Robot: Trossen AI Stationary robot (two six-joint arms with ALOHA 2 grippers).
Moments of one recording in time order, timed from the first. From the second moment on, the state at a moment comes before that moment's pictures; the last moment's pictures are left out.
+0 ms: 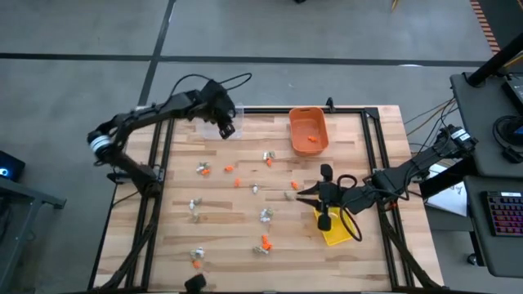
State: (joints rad) left arm 0.67 1.50 1.15 -0.57 0.05 0.15; right arm 0.49 1.19 0.88 -0.12 0.55 0.22
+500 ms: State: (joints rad) left arm 0.28 1.02 0.70 -0.09 0.02 -0.19; right arm 0.32 1.19 0.88 -0.12 0.50 0.41
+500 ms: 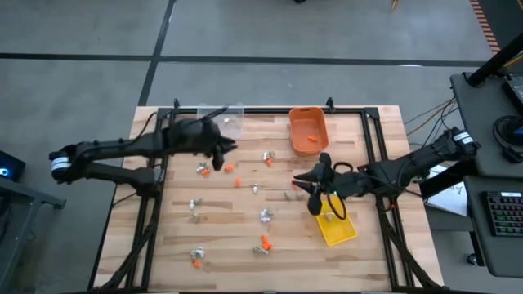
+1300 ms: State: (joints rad) left arm 0.03 0.92 0.38 0.46 -0.13 -0.36; right arm 0.14 1.60 1.17 -0.82 0.27 0.75
